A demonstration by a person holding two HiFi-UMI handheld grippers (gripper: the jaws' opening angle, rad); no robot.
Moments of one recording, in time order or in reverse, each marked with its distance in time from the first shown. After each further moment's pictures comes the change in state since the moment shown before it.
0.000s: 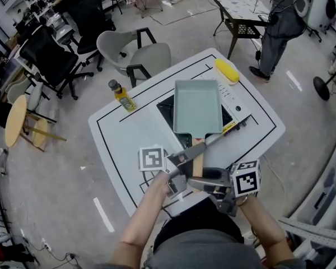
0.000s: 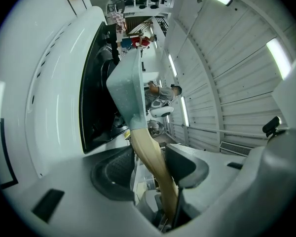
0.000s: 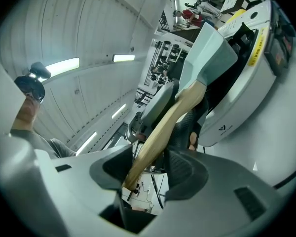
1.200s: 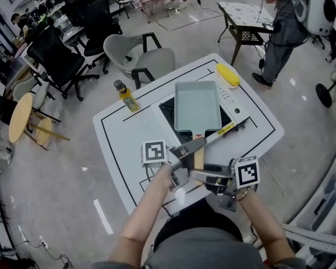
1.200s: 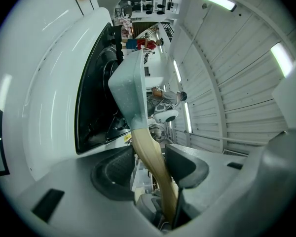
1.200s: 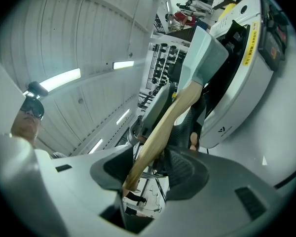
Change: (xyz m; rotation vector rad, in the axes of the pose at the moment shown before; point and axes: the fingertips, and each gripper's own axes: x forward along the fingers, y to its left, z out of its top) left arm 0.007 0.004 0.010 -0.029 -0.056 0.024; right arm -0.010 0.001 0.014 0.064 -0.040 0.071
